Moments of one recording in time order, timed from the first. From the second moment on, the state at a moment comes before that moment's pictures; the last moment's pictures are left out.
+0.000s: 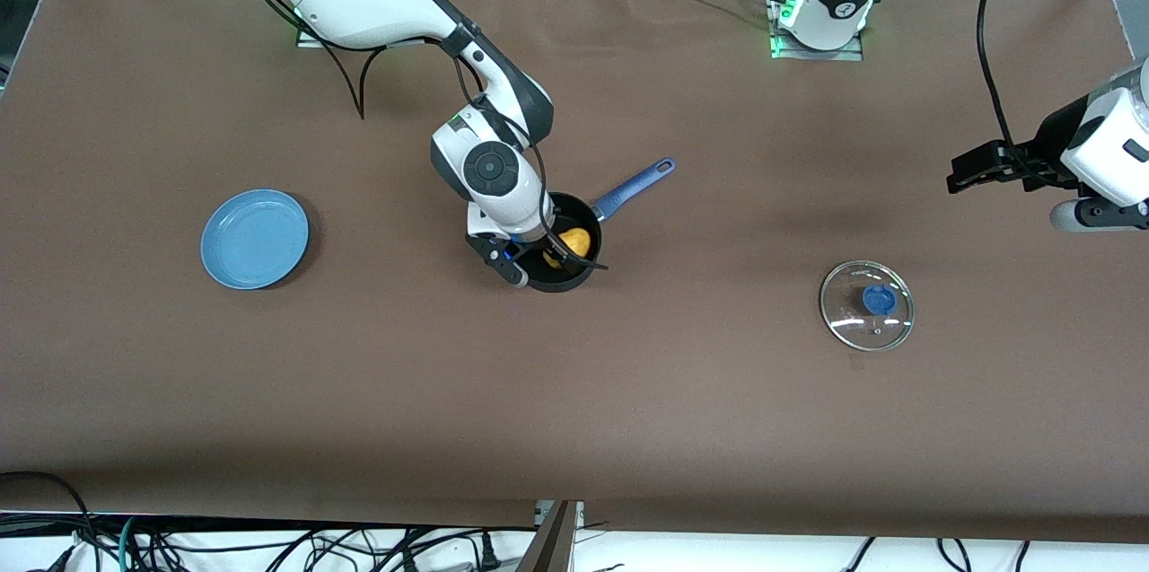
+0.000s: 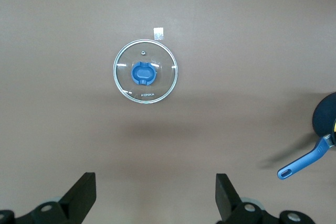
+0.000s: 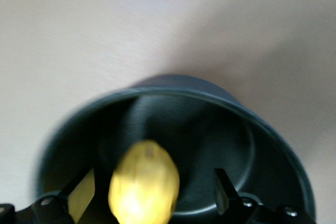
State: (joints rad) left arm 0.09 0.18 -0.13 -1.42 -0.03 1.49 -0.12; right arm 0.48 0.78 0.25 -1.49 -0.07 2.37 1.47
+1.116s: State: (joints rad) left arm 0.09 0.18 -0.13 -1.42 -0.01 1.49 -0.10; right arm 0.12 0.32 0.14 -1.39 -0.07 1.56 0.47
